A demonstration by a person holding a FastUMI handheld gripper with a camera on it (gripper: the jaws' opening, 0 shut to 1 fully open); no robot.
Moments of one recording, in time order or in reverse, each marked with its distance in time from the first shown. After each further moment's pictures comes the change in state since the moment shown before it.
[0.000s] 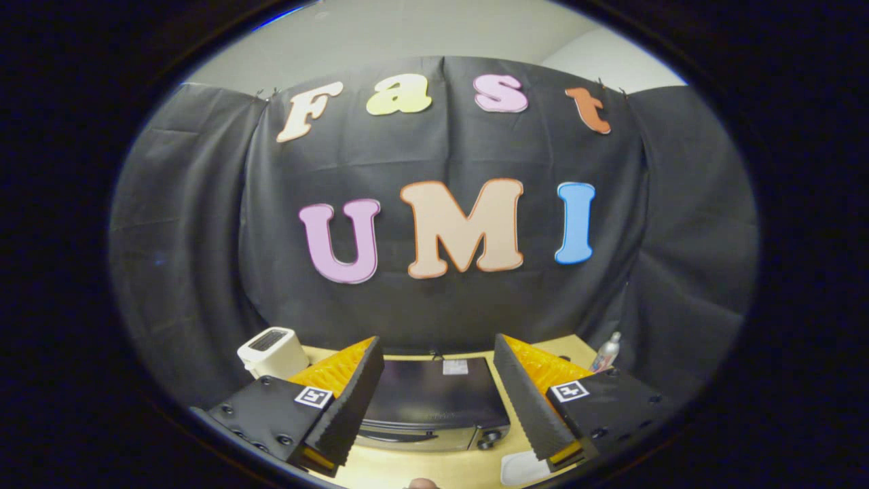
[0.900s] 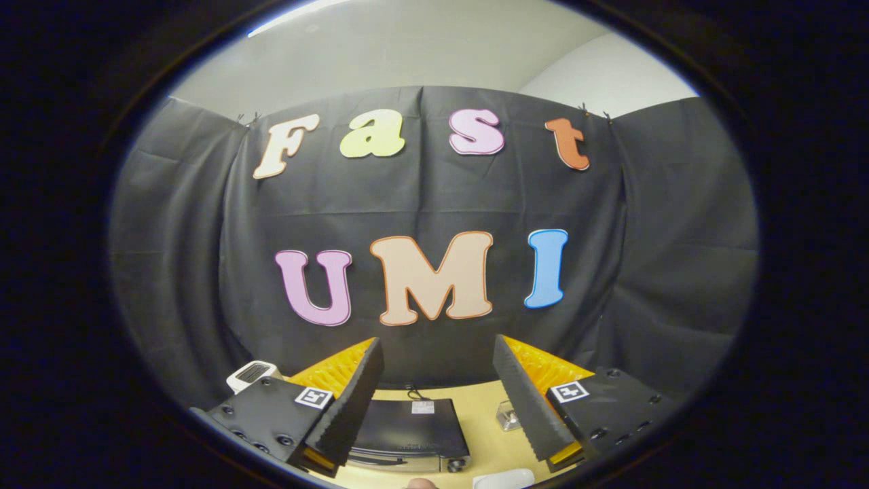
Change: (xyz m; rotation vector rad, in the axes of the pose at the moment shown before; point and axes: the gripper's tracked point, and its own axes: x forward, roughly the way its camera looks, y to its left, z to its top) arm -0.003 -0.044 0.087 0.017 -0.107 -0.096
